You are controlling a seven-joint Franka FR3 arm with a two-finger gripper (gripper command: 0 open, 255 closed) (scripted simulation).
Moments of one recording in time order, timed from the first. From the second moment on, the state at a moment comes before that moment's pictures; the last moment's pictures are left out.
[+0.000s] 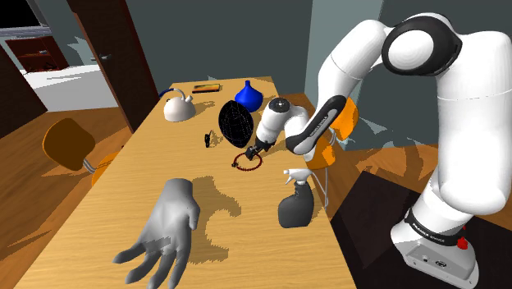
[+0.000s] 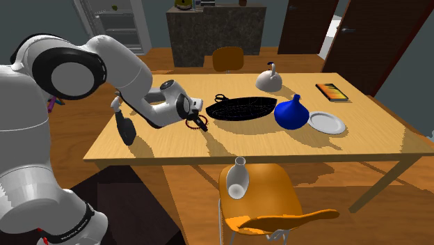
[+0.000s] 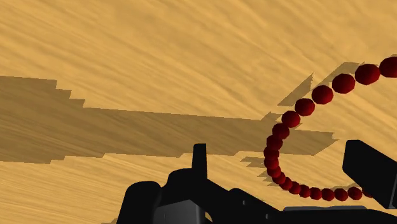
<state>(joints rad) -0.01 0.40 0.05 -2.17 -0.81 2.96 0.99</state>
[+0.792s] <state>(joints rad) -0.01 0.40 0.05 -2.16 -0.81 2.97 0.99</state>
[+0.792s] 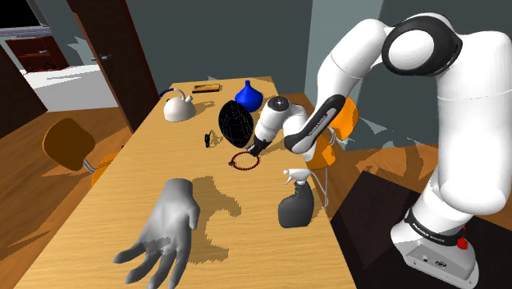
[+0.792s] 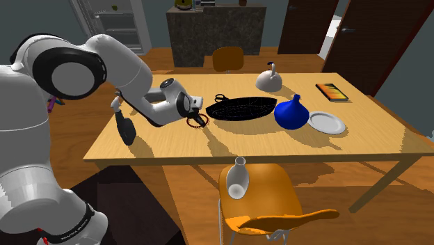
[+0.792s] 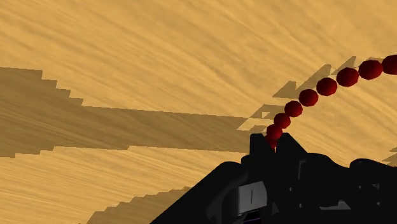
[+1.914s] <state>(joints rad) -0.13 0.24 0.20 -2.20 -0.58 2.82 0.77</state>
